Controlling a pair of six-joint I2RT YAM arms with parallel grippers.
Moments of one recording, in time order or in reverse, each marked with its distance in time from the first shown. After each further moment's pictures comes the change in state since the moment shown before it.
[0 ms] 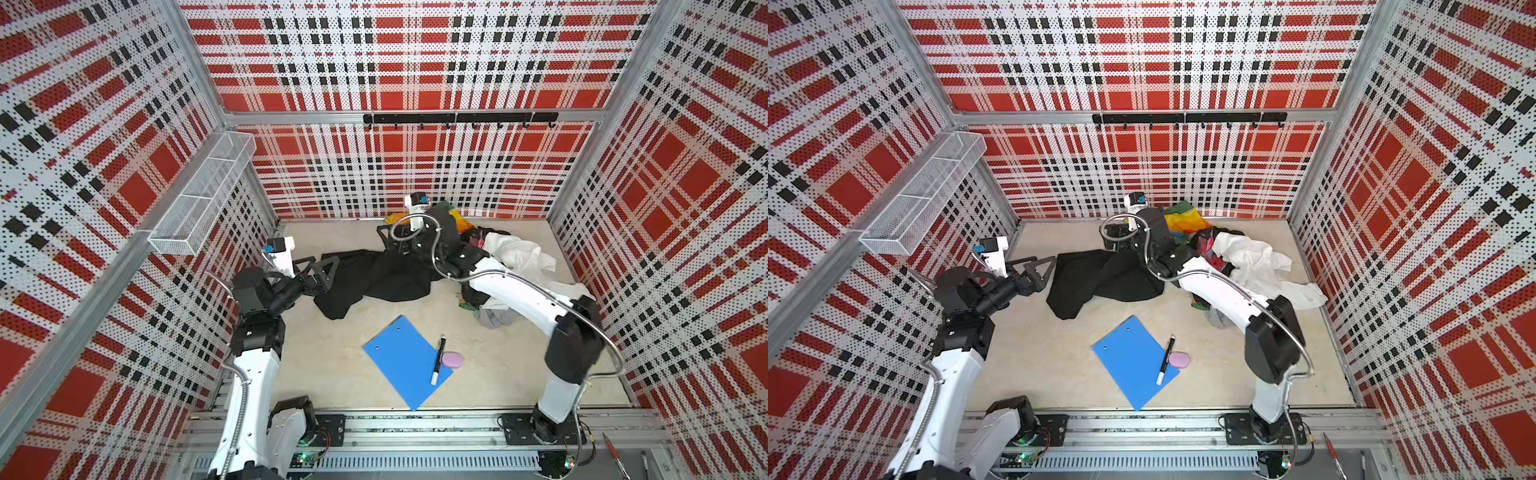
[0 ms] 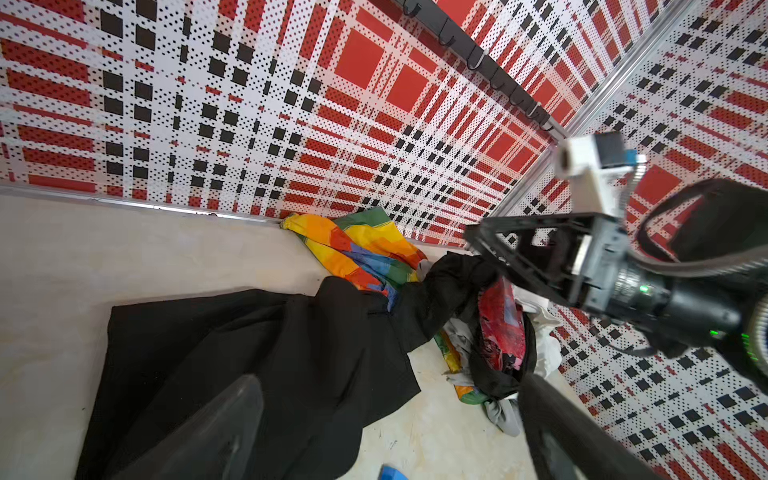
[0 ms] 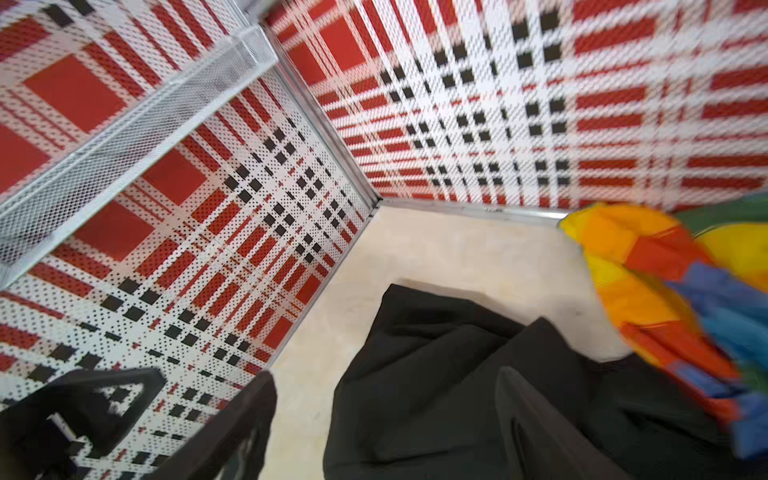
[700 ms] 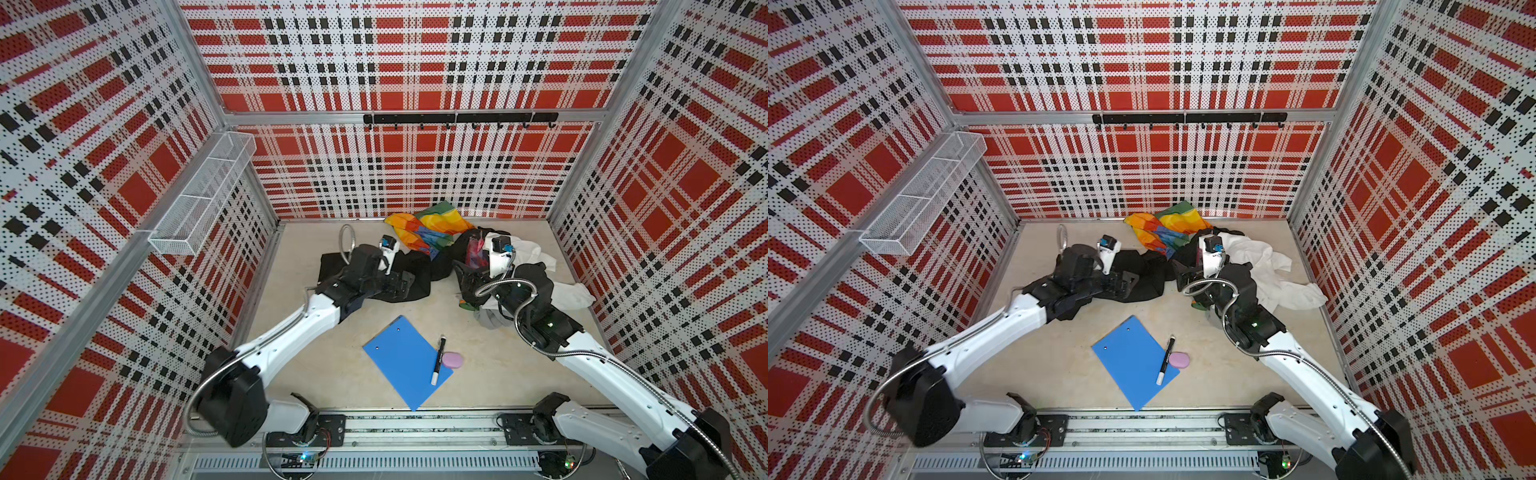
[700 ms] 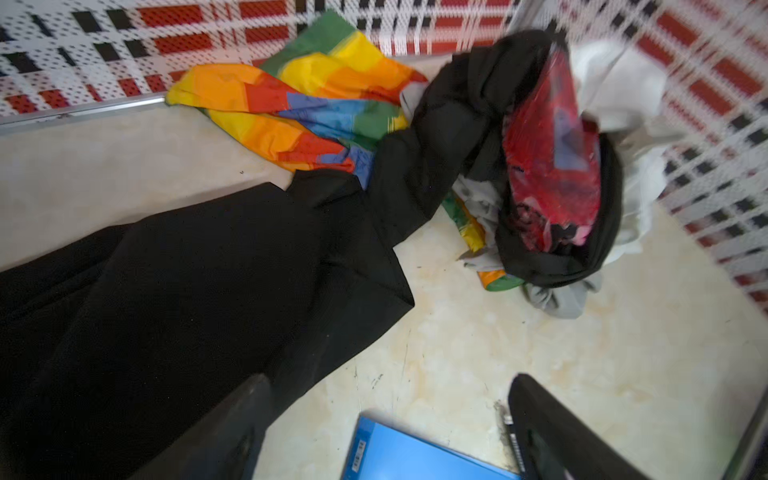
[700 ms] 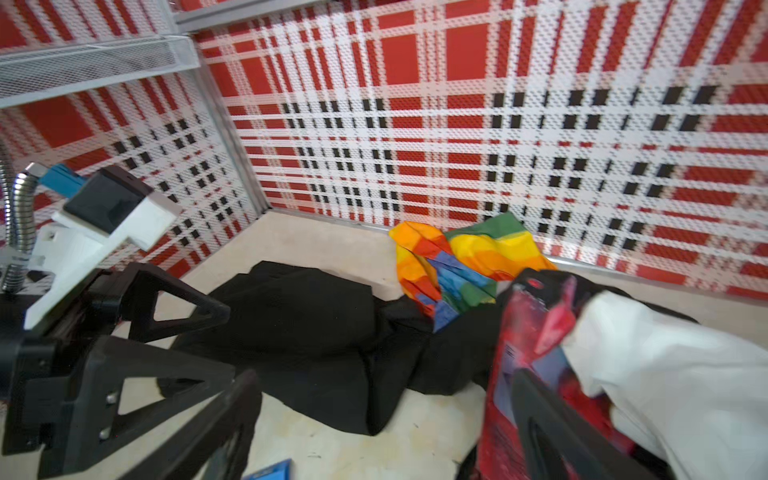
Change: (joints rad) left arm -0.795 0.588 0.364 -0.280 -0.692 0.211; right arm -0.200 -0.731 -0.790 0.124 0.099 -0.286
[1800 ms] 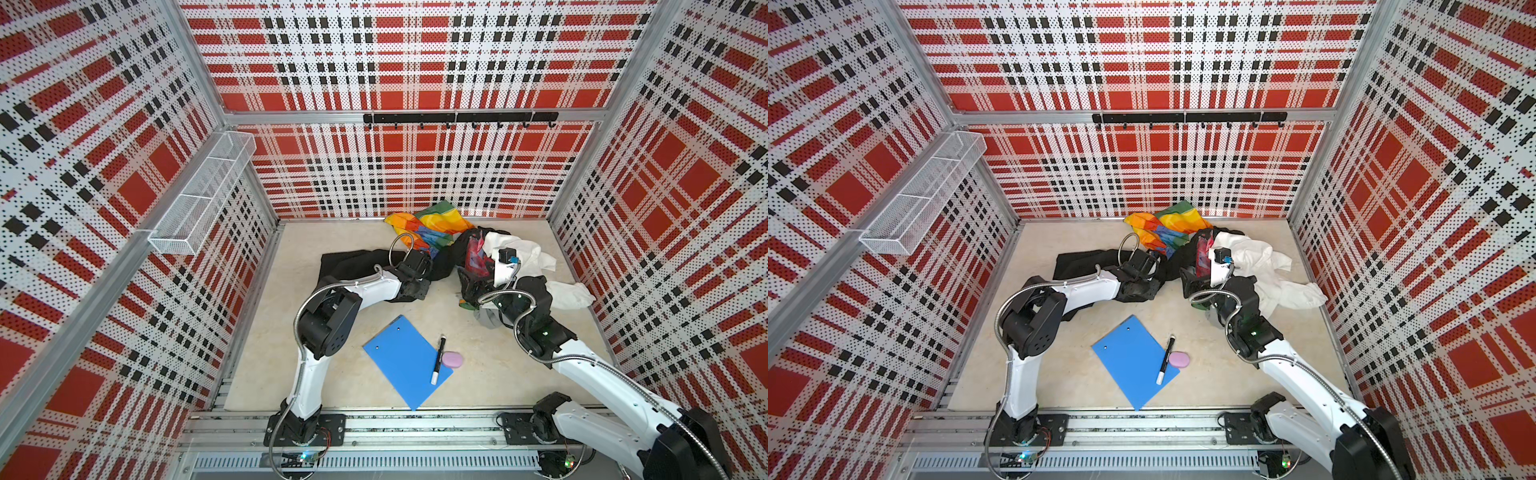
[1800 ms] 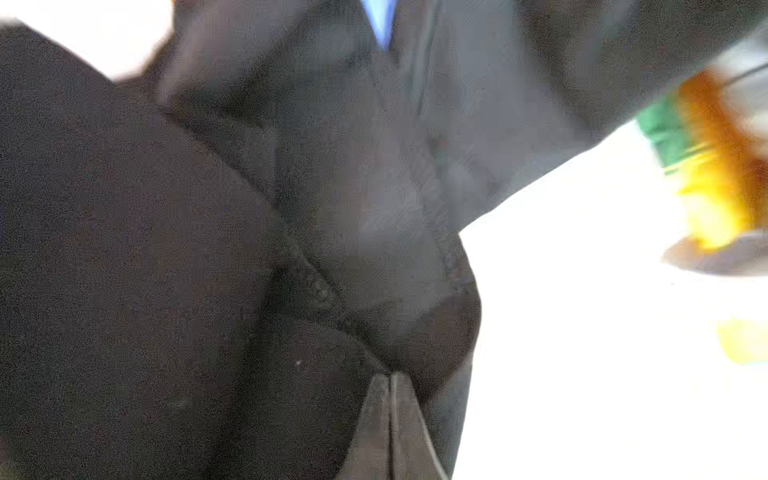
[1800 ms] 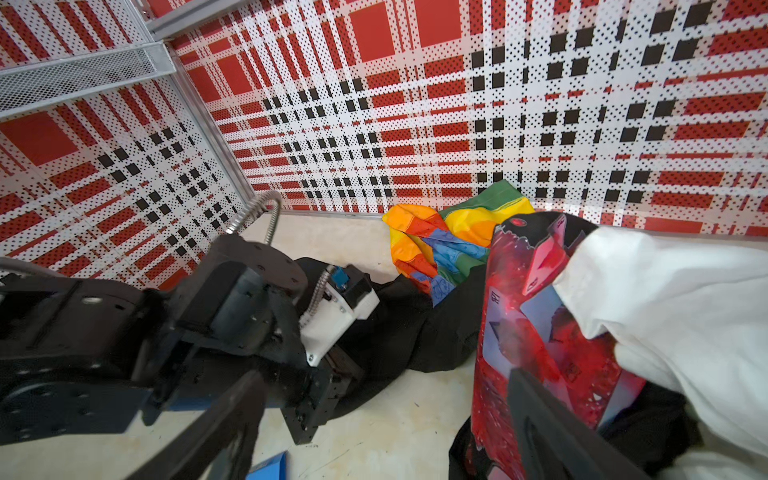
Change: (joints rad) left arm -0.047 0.590 0.315 -0.014 -0.139 -0.034; right arm -0.059 0.002 -0.171 0.174 -0.062 0.090
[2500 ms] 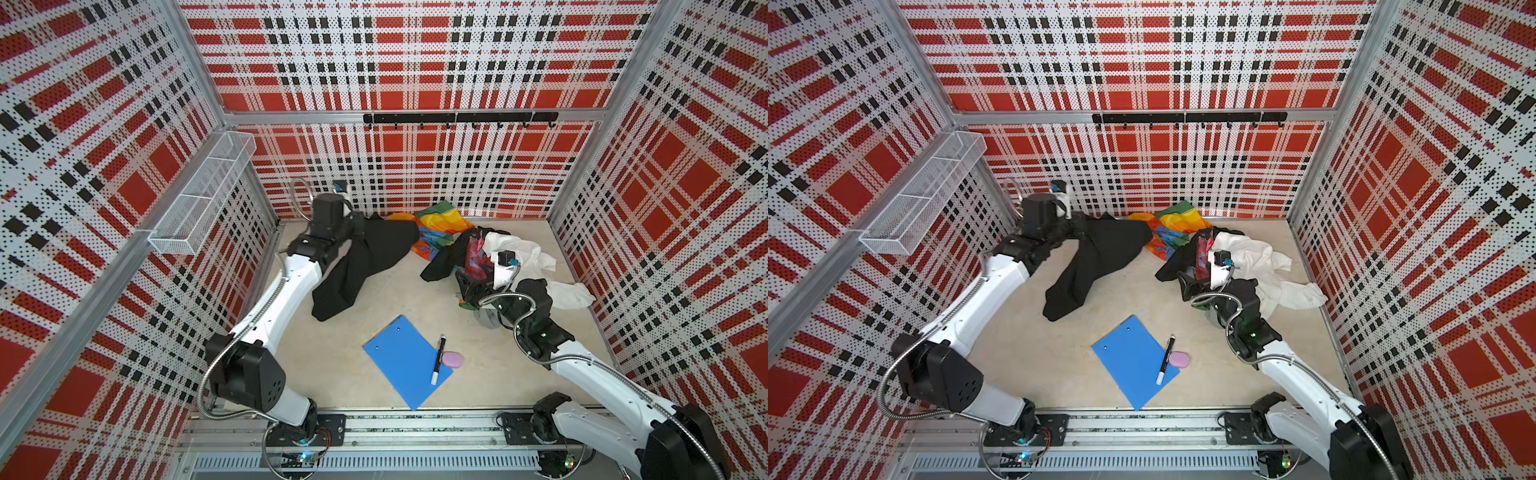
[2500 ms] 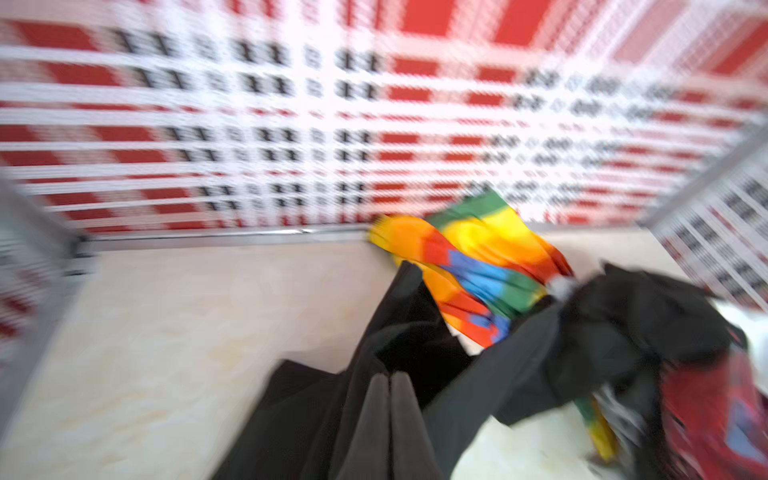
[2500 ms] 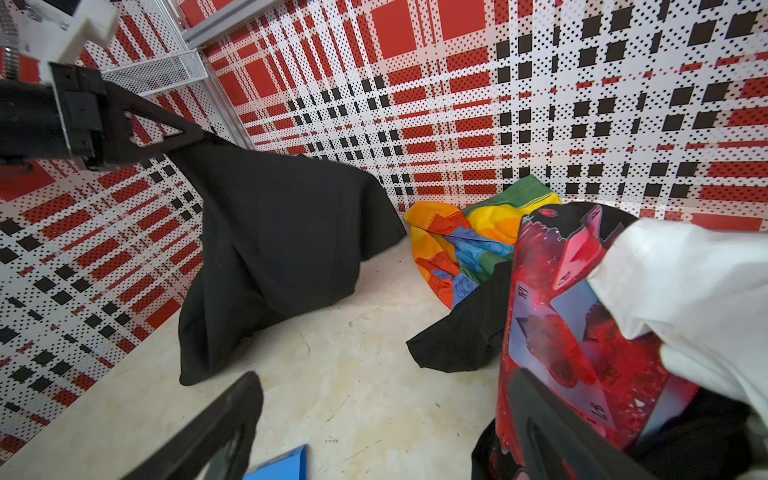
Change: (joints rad) left arm 0.433 -0.546 0.051 -0.072 0.027 0.006; right arm -0.017 0.007 -0.037 0.076 -0.095 0.024
